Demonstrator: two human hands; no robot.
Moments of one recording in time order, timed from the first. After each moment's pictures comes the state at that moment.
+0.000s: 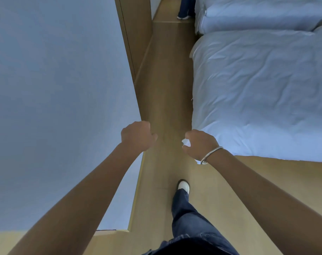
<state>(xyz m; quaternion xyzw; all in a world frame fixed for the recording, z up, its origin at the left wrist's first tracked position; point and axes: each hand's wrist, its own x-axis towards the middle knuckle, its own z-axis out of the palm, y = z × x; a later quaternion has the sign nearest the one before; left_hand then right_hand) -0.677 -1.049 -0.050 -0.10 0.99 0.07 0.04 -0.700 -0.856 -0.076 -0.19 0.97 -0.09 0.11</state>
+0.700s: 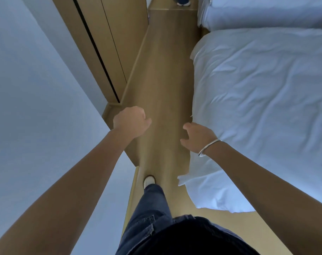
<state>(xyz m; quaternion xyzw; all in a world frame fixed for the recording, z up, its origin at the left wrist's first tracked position) -1.061 -1.070 -0.058 -0.11 0.98 0.14 0.05 -1.073 -0.866 -0.092 -0.19 0.96 -0.11 0.15</state>
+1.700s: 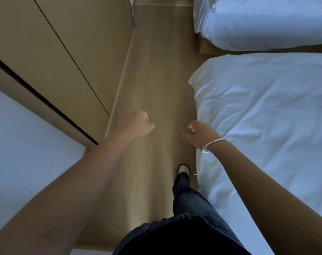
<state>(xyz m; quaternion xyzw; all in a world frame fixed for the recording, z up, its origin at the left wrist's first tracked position) -1.644 -1.154 -0.106 -0.09 0.97 0.18 0.16 -1.638 -0.945 -0.108 -0.05 0.95 -0.23 0.21</state>
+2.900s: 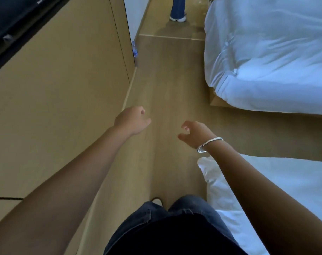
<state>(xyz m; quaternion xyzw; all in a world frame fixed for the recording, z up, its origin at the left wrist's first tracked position) -2.335 -1.265 -0.080 -0.13 0.96 0.21 0.11 -2.336 -1.055 -0.089 -0.10 0.95 -0.23 0.20</state>
